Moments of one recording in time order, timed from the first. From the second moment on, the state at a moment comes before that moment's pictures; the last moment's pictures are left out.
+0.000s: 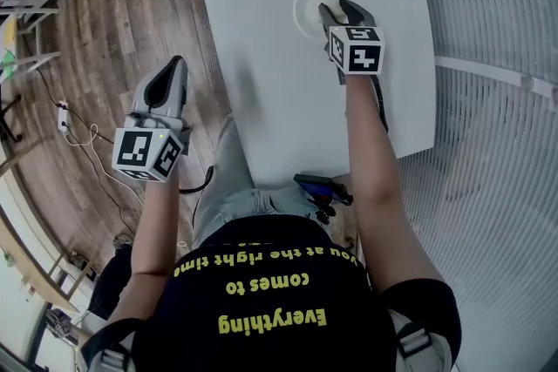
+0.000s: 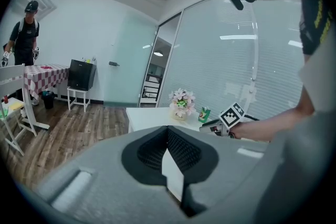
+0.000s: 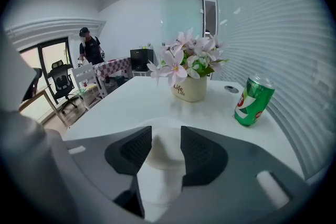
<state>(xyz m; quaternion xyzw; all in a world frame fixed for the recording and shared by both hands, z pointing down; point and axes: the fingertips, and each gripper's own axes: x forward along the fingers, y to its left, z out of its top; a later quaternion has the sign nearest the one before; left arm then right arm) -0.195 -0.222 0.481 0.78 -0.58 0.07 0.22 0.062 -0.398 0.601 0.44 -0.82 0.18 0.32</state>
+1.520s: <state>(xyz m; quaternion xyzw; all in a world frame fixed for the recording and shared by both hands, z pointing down) -0.173 -0.224 0.446 0.81 -0.55 0.06 0.18 0.077 -0.389 0.519 0.47 -0.84 0.14 0.25</state>
